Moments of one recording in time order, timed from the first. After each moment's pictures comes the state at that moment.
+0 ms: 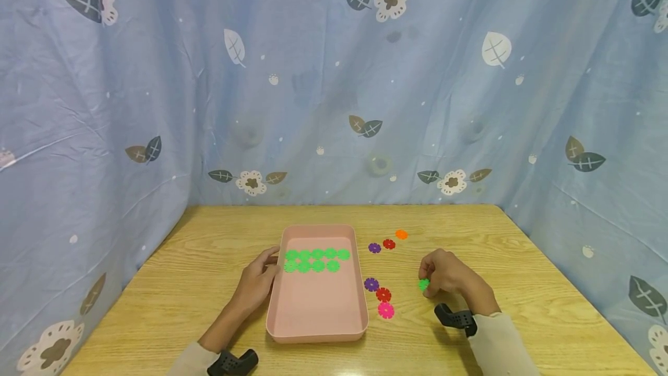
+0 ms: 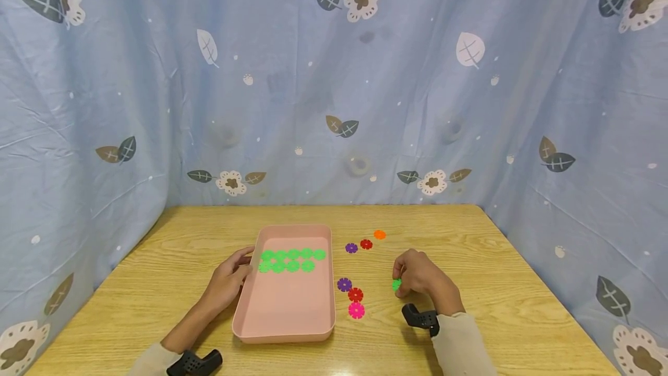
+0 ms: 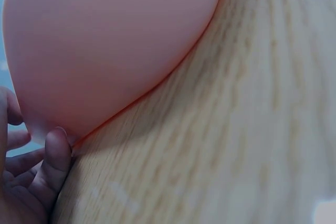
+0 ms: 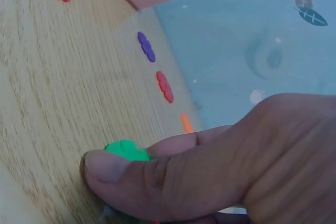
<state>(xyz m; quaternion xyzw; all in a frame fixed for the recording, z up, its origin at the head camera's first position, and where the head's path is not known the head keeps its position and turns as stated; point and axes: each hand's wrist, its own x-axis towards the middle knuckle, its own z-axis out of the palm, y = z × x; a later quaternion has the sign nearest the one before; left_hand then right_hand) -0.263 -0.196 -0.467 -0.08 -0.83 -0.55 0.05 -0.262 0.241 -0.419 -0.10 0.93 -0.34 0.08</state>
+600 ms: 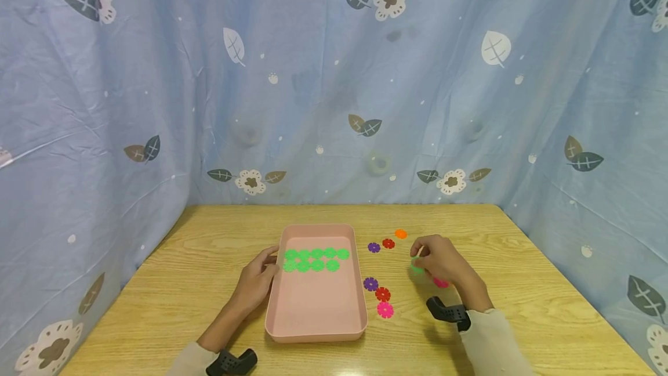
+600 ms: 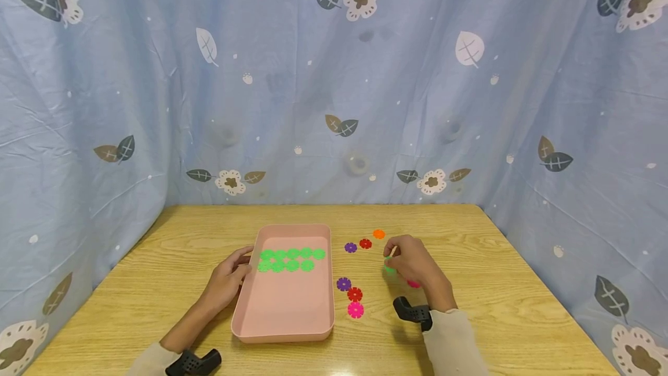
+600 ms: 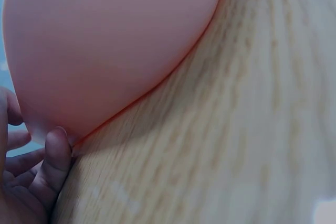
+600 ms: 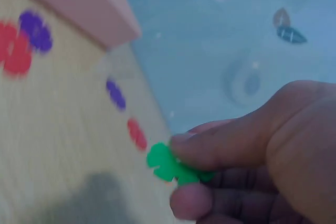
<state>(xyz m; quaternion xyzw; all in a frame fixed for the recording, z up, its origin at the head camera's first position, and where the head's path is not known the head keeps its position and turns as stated) -0.264 -0.197 -0.467 -0.09 -0.82 -0.56 0.05 -0.270 0.228 -0.402 -0.15 0.91 -0.39 0.01</state>
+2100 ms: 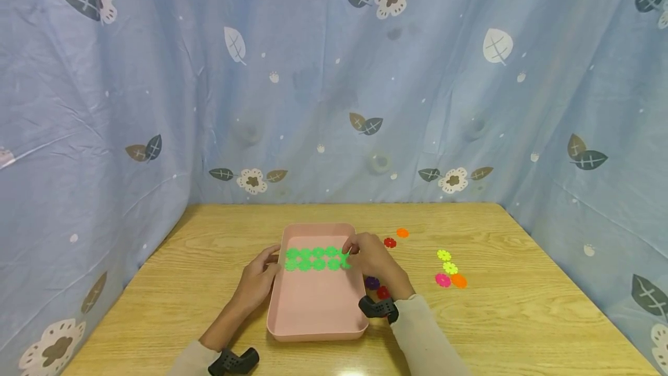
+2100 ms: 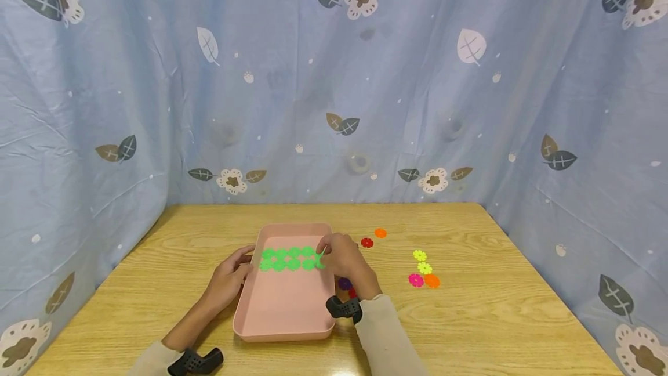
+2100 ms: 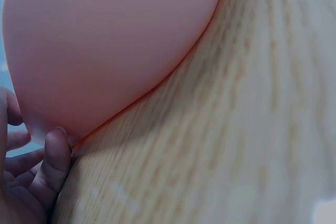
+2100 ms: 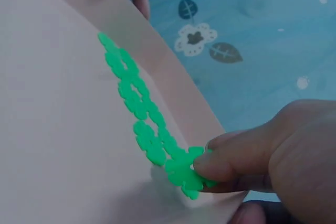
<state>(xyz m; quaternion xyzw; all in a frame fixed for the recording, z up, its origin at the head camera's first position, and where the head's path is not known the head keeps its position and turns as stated) -0.265 -0.197 -0.469 -0.09 -0.82 -0.56 0.04 -0.299 0.095 -0.424 -0.20 0.90 -0.38 -0.02</state>
